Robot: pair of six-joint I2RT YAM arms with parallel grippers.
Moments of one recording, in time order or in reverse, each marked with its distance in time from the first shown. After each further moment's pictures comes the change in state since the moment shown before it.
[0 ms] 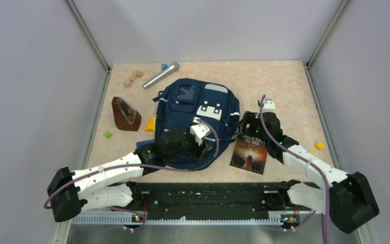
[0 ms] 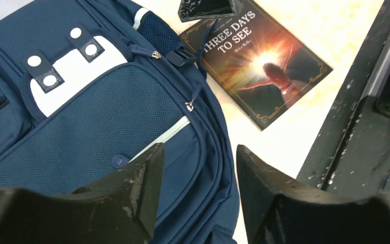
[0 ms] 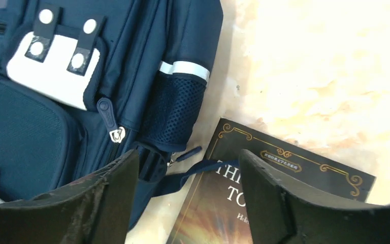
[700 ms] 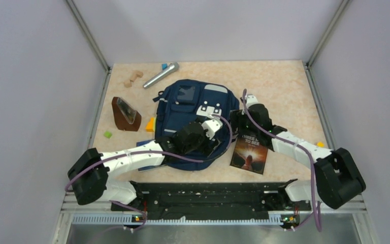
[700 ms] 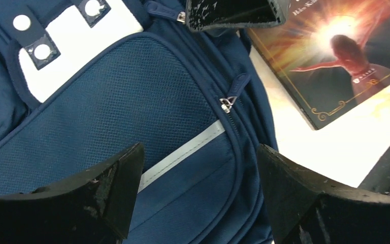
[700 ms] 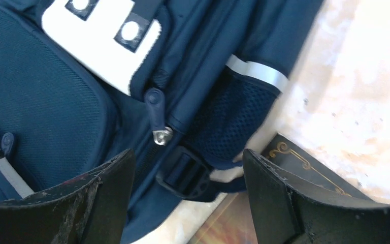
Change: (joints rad) left arm 0.026 0.279 0.122 -0.032 -0.098 0.002; right arm 0.011 0.170 0.122 -0.032 -0.208 -0.113
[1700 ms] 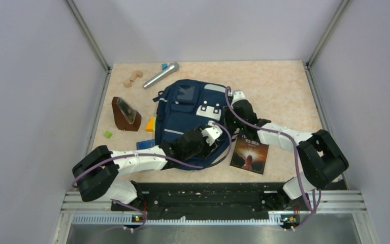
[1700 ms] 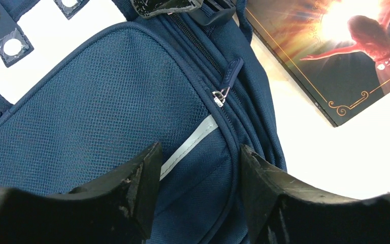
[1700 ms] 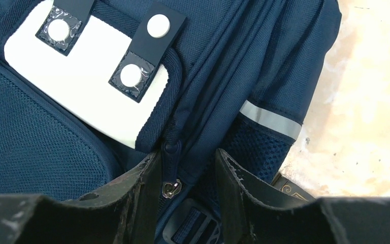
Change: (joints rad) left arm -0.010 0.061 -0.137 0.223 -0.035 0.062; right arm 0.103 0.238 0.165 0.034 0.183 -0.061
